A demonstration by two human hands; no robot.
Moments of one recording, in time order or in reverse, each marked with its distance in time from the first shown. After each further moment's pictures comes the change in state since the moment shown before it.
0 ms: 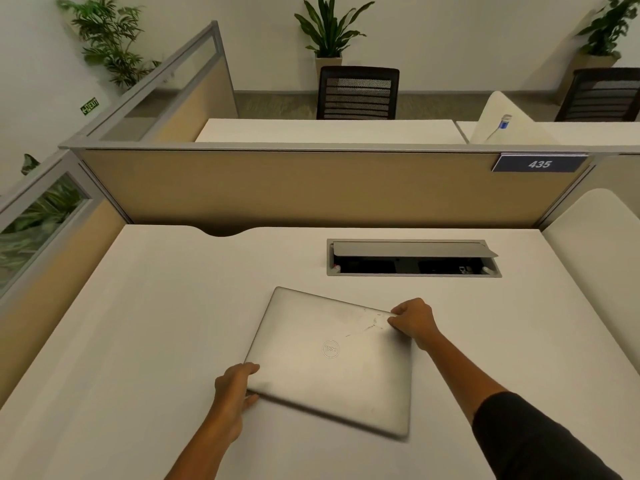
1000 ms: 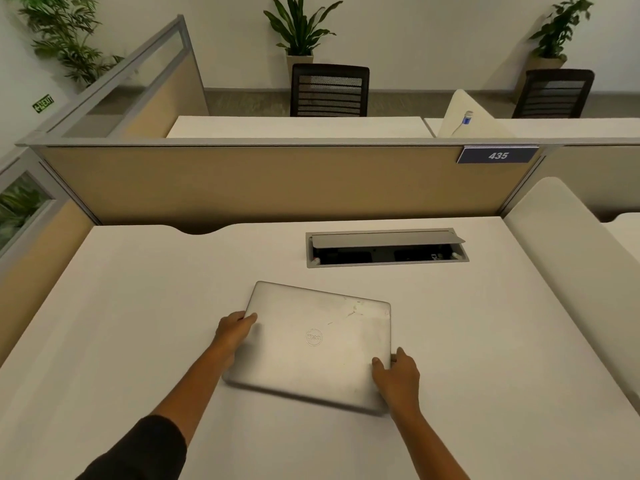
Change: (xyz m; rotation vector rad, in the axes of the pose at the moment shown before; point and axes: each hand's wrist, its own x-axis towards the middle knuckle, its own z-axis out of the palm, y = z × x) left_hand 0.036 0.071 0.038 0.486 -0.160 0.192; right_hand -0.120 0.080 0.059 0.189 0.213 0.204
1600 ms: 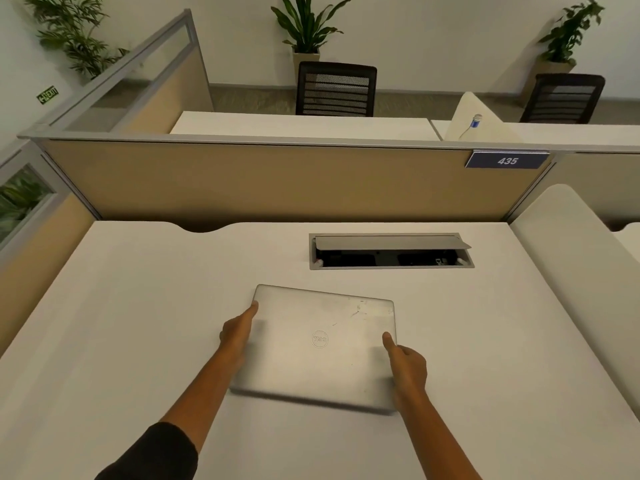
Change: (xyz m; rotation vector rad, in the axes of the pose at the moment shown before) left_hand 0.012 -0.002 0.015 -0.302 0.063 -0.109; right_hand 0.039 -0.008 -0.002 0.368 0.026 0.127
